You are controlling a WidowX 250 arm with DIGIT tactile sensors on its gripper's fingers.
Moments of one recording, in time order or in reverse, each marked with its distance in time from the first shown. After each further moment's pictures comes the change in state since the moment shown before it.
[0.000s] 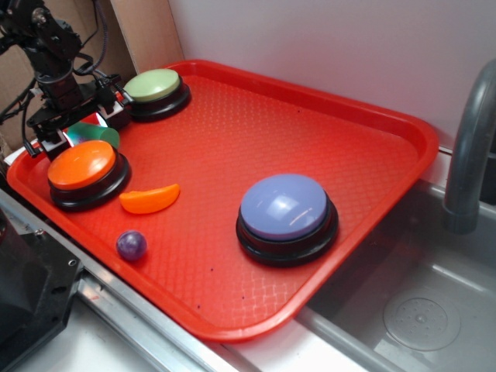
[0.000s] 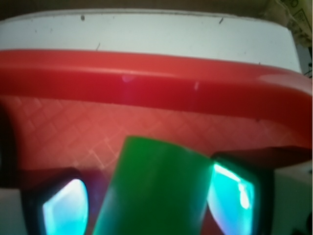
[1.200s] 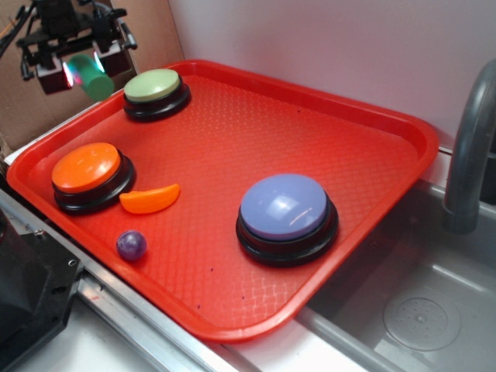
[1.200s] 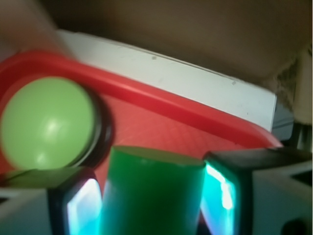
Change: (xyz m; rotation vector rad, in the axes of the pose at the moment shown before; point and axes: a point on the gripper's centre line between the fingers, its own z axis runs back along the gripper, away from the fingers) arm 0.000 -0.047 0.086 0.015 0.061 -0.377
